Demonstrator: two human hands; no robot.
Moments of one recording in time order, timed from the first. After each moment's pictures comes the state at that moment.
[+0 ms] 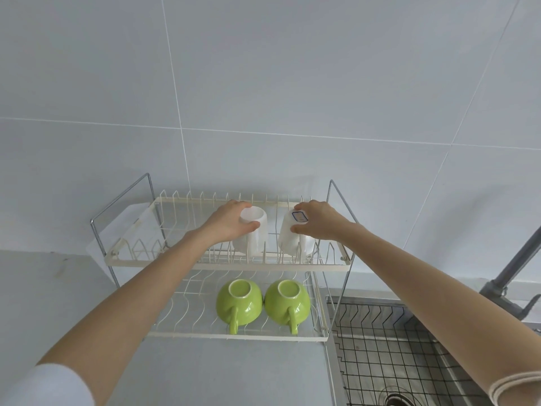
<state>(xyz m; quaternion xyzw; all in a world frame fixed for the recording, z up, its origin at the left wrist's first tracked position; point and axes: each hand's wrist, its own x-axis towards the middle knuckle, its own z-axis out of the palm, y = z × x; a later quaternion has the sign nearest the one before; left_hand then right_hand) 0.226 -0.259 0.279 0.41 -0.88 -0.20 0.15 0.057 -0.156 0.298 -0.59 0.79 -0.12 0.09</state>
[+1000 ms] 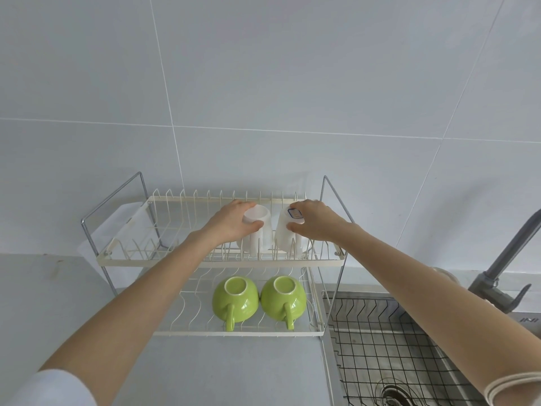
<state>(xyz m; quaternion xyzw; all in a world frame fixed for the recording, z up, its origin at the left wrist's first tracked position) 0.214 -0.253 0.272 0.38 -0.89 -0.20 0.15 0.058 -0.150 0.293 -0.60 0.79 -0.12 0.07</state>
